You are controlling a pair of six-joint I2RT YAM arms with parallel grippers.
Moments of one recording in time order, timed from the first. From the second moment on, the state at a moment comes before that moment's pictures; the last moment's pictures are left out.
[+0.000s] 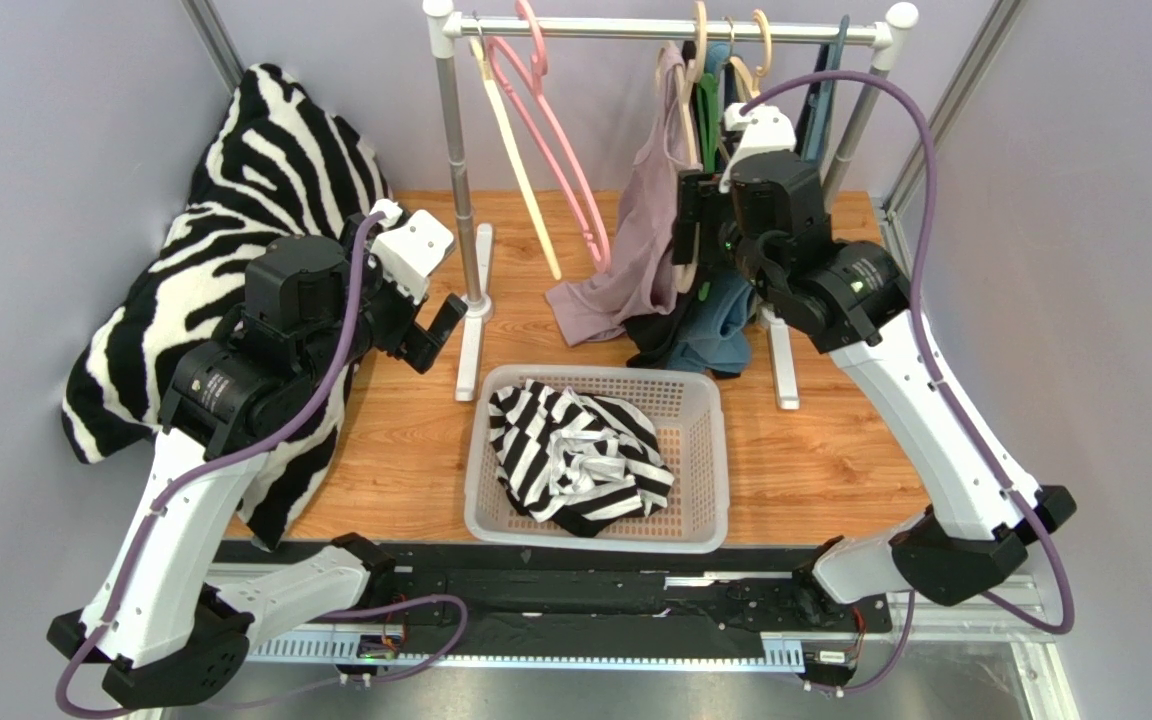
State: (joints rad) left arm -0.53 1.02 1.59 -0.97 -0.05 0.34; right arm 0.64 1.42 1.86 -0.86 0.40 0.27
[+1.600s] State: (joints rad) left arm -0.50 1.01 1.59 -0.97 0.05 0.32; right arm 0.70 1.70 2.17 -0.88 0.32 0.27
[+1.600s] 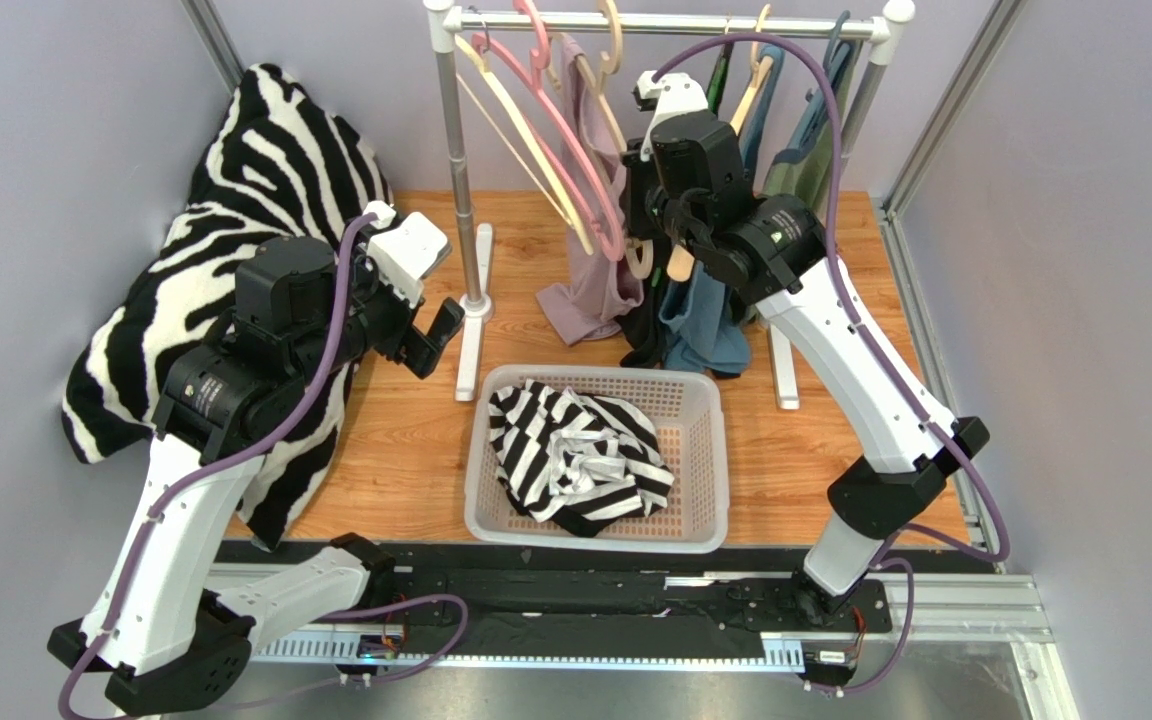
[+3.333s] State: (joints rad) left arm -0.50 1.00 1.59 -0.97 0.07 0.32; right arm 0.54 1.37 1.81 -0.61 0.16 0.14
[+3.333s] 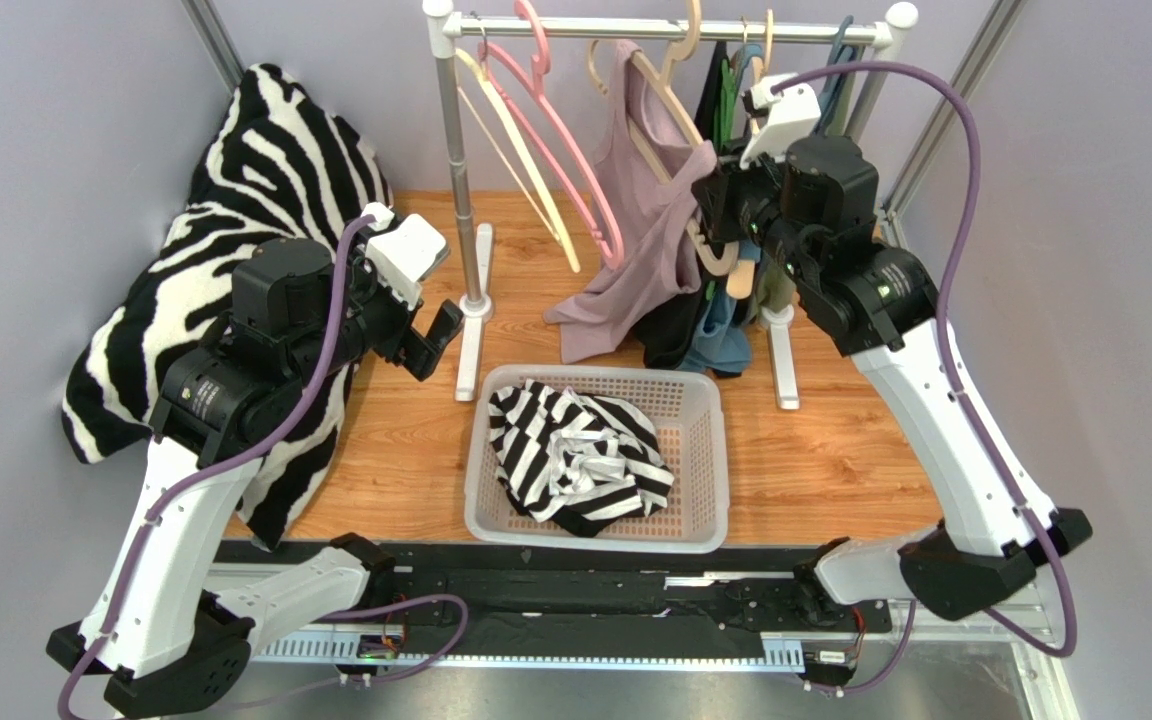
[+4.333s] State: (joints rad) left arm -0.50 1.00 1.59 -0.98 0.07 0.32; right arm 0.57 0.96 1.87 -0.76 -0.12 0.15
